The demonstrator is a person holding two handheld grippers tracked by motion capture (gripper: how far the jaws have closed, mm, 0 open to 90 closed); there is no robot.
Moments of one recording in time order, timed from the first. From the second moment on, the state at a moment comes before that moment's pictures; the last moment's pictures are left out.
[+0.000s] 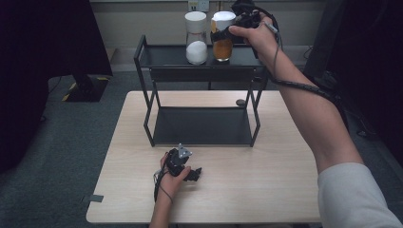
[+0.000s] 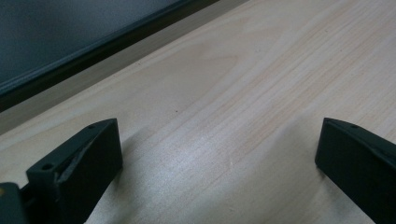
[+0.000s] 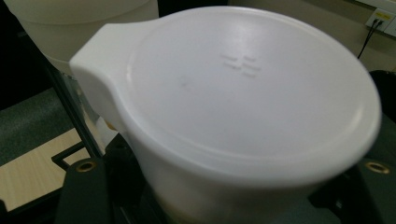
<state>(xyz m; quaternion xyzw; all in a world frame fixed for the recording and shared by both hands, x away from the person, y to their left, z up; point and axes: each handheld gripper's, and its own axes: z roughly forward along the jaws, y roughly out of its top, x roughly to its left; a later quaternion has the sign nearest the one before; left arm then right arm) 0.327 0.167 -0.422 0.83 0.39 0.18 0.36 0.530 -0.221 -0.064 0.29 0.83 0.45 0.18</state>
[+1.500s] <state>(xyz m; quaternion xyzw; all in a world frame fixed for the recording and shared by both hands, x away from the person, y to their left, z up) 0.328 0.167 -0.421 0.83 0.39 0.18 0.36 0.500 -0.223 -0.076 0.30 0.81 0.45 0.20</state>
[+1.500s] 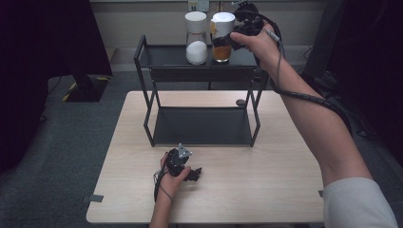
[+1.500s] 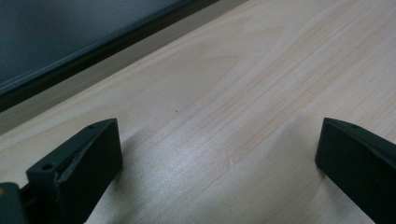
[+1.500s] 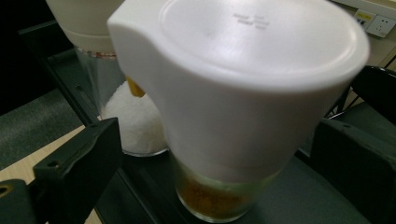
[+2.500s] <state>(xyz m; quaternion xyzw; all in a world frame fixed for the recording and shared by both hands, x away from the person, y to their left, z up) 0.327 0.167 -0.421 0.83 0.39 0.18 0.36 0.457 -0.254 -0.132 0.29 0.80 0.49 0.18</state>
